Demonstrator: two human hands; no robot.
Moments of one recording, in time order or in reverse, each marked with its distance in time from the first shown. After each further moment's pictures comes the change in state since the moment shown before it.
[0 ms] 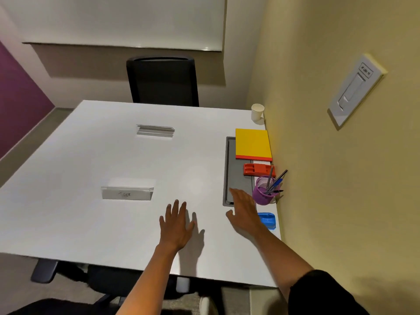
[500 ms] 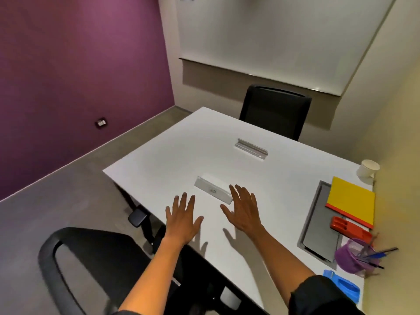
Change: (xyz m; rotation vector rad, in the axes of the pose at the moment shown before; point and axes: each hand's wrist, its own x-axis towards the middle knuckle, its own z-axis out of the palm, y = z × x) left_hand -0.107 -0.148 -0.096 0.036 0.287 -0.390; right_hand 0.023 -0.241 0.054 -0.169 0.012 -0.550
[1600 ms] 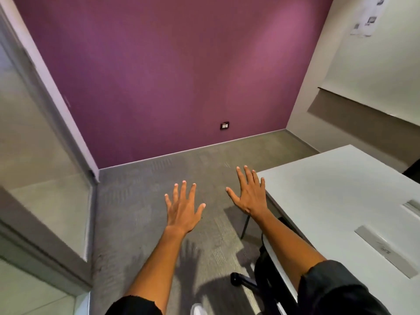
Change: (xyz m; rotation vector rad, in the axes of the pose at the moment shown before) left_hand -0.176 -0.549 -0.117 -0.082 0.299 -0.488; right_hand 0.032 -0.599 0.124 -0.064 -0.073 -0.511
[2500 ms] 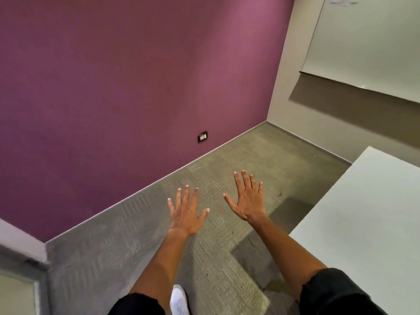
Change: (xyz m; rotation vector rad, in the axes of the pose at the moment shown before) left_hand 0.528 -0.036 0.053 0.021 -0.202 0.248; right_hand 0.453 0.041 0.122 0.014 -0.023 0.284
